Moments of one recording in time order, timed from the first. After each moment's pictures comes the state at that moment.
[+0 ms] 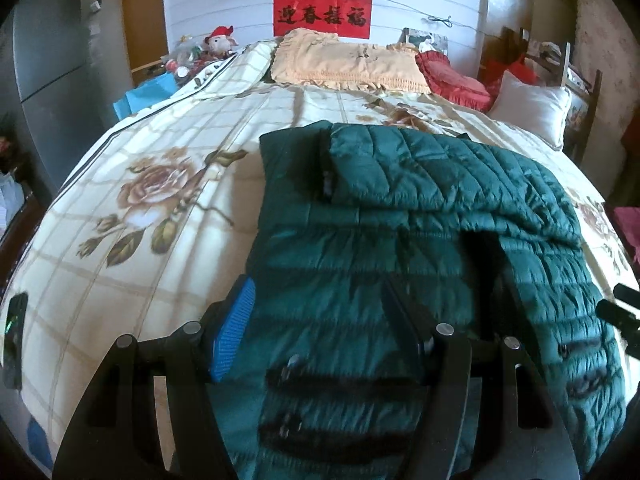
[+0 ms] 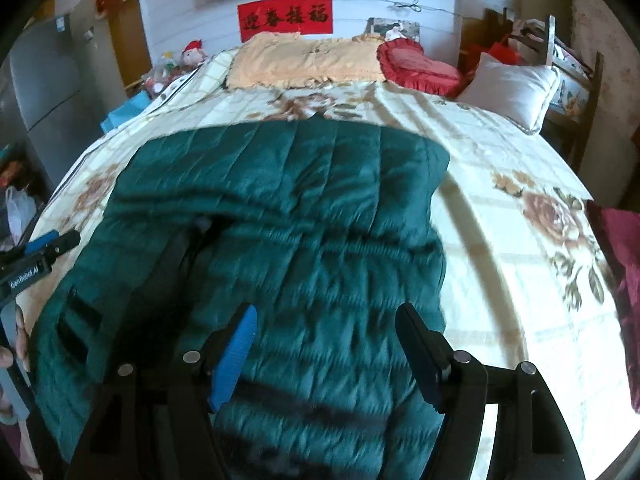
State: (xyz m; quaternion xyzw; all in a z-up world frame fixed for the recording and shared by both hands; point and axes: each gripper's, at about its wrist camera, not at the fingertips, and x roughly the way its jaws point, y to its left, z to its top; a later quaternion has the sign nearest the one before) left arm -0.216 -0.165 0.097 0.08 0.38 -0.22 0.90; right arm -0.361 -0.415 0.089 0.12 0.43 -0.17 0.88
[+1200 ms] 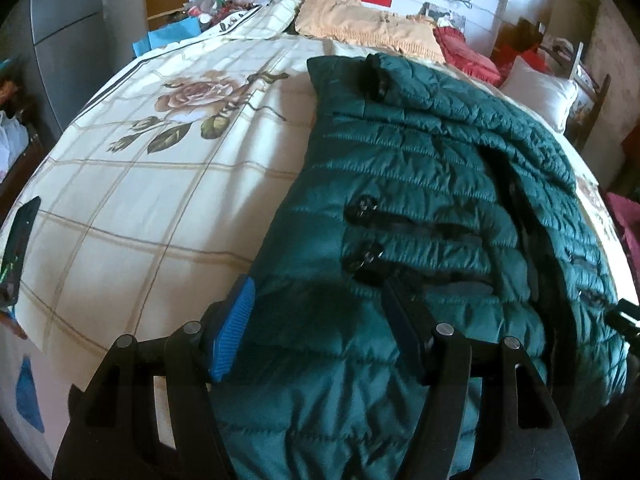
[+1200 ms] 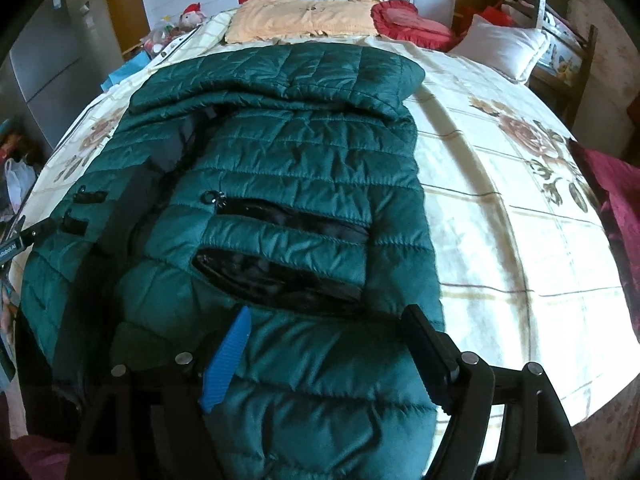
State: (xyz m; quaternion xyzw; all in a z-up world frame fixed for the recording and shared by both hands) left arm -0.263 -0.078 0.059 0.06 0.45 -0.21 0.87; right arm -0.453 -0.390 0.062 0.13 0.48 -0.17 0.85
